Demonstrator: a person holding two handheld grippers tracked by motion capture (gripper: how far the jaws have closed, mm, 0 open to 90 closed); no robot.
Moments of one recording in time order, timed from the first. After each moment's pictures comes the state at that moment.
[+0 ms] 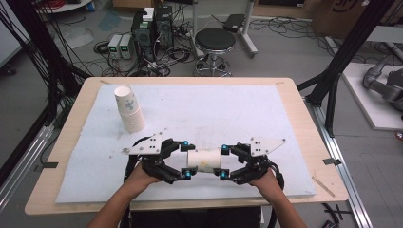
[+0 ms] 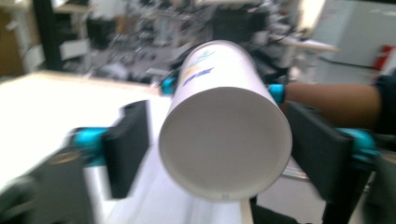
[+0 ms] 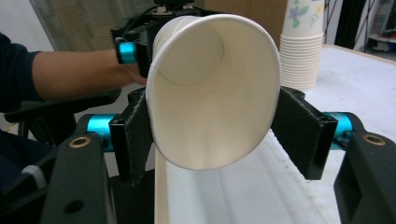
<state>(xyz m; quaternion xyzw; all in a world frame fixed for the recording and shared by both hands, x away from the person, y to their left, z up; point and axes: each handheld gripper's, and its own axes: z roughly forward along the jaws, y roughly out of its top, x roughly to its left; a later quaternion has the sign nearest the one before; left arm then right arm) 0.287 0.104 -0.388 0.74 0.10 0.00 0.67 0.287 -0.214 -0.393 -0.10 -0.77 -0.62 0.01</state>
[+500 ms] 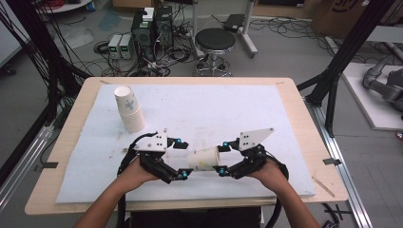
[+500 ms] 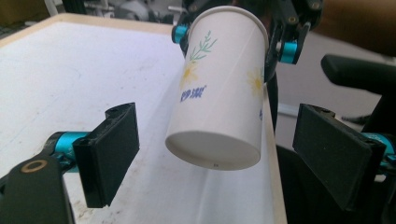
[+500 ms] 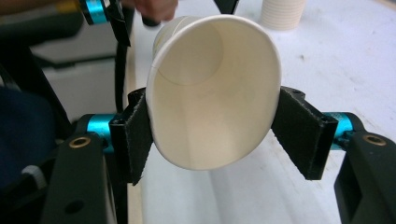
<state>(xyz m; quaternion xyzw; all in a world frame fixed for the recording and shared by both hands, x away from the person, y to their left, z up) 0.292 0.105 -0.379 0.82 0.10 0.03 0.56 0.301 -0.204 -0.371 -0.10 -0.87 -0.48 -0.02</state>
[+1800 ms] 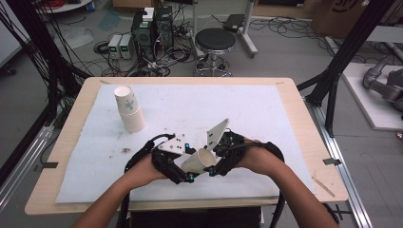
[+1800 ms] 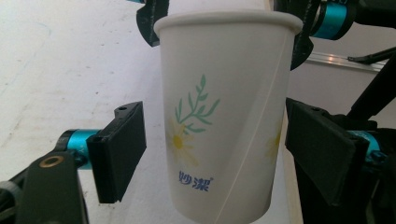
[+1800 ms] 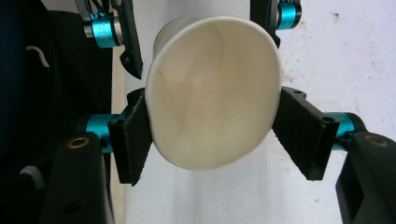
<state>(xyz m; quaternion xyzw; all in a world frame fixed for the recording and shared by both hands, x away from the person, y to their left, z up) 0.301 0.075 -0.382 0.89 0.07 0.03 0.45 0.309 -0.136 -0.329 0.00 -0.97 -0.25 -0.05</state>
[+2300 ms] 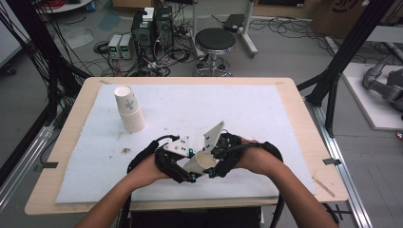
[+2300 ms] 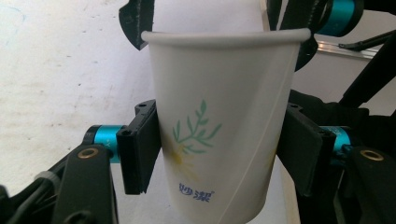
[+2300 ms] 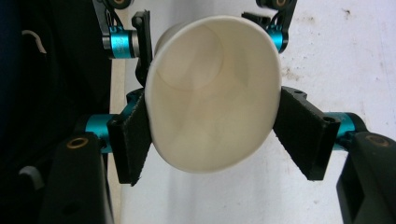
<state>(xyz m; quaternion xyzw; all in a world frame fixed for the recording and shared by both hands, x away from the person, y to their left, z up) 0.303 0.068 -0.388 0.90 0.06 0.00 0.43 0.308 -0.130 -0.333 0.03 -0.97 -0.24 -0.05</state>
